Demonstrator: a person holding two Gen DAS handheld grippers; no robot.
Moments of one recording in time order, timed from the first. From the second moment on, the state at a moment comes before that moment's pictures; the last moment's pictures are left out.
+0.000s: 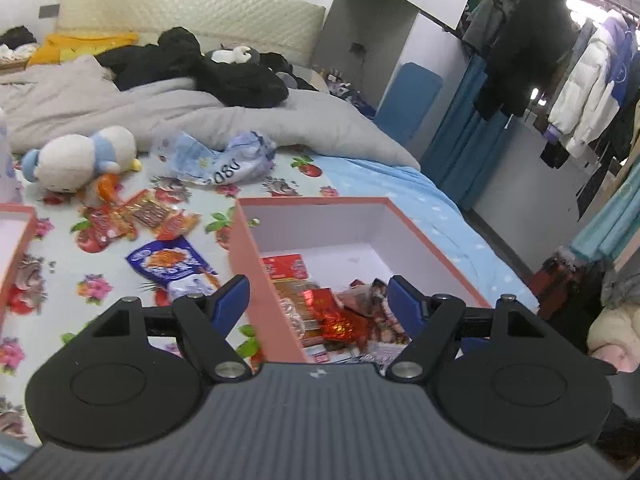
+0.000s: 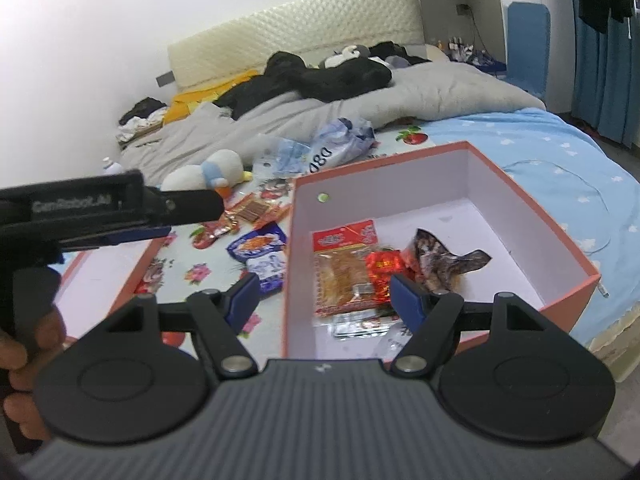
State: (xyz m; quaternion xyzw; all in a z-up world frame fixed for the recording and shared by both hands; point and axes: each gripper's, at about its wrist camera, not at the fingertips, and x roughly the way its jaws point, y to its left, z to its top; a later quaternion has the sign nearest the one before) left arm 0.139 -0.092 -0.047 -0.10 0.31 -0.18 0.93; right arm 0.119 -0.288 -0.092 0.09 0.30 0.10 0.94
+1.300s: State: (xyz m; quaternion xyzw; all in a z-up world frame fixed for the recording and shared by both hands) left arm 0.271 0.094 -0.176 -0.22 0.39 -0.02 0.90; right arm 0.226 -0.144 -0.150 -0.01 0.35 0.22 0.91
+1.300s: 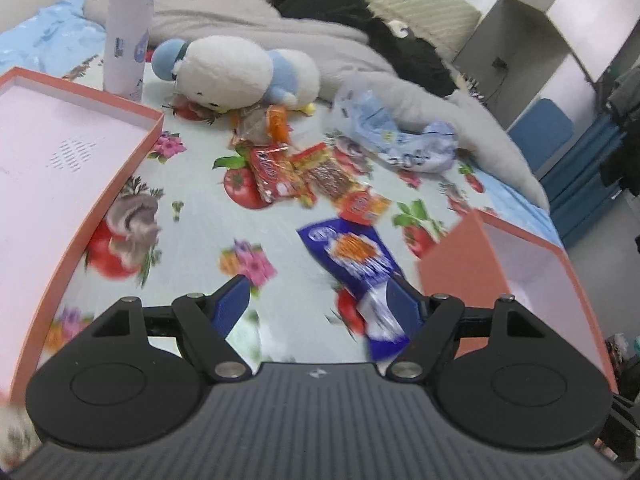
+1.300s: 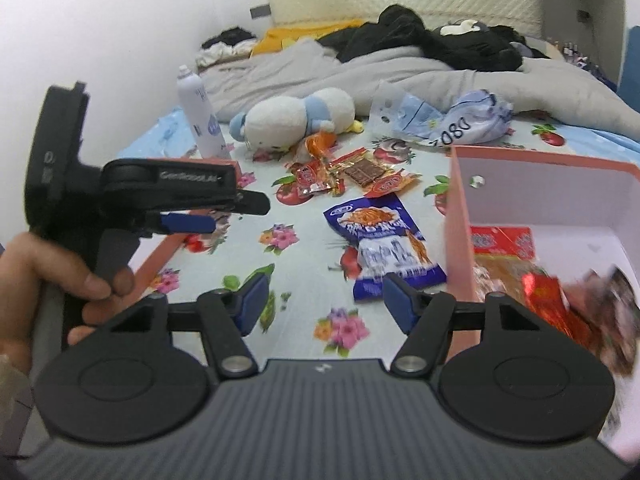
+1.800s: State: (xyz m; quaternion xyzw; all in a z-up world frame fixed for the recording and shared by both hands) left arm 0.438 0.105 -0.246 -0.10 0.42 -0.04 0.90; right arm 0.380 -0.102 -0.215 -0.05 0.44 0.20 0.87
